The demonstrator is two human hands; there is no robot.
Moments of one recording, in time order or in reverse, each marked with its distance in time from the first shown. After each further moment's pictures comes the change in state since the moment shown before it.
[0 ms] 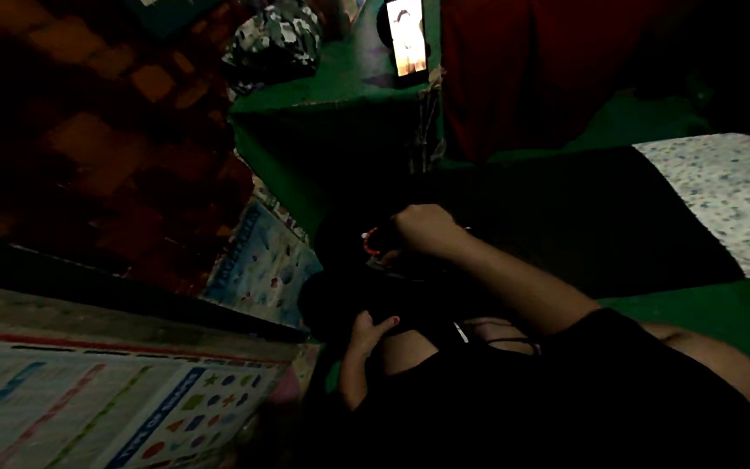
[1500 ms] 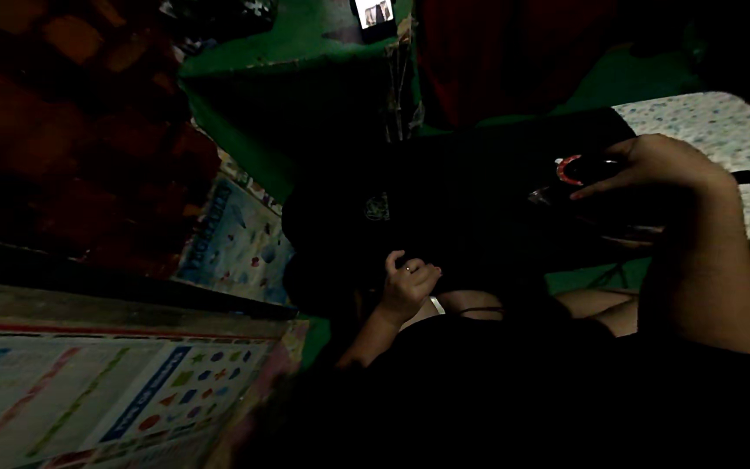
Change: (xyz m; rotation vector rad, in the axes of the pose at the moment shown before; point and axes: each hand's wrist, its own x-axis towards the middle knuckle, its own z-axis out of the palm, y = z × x) left_hand 0.002 0.047 0.105 0.733 0.218 1.410; right_hand -0.190 0.230 -0.058 0.167 0.171 0.538
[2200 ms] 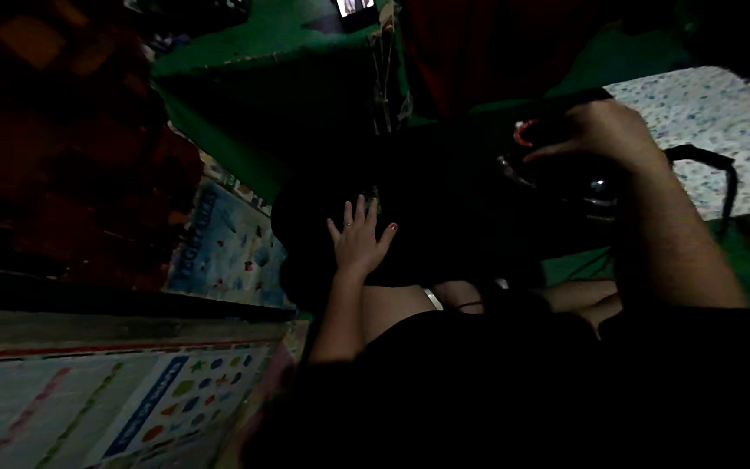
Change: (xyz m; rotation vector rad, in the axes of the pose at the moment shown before) left_hand 0.071 -0.067 -0.040 0.130 -0.752 -0.744; right_hand 0.034 -0.034 0.014 -0.048 0.142 -0.017
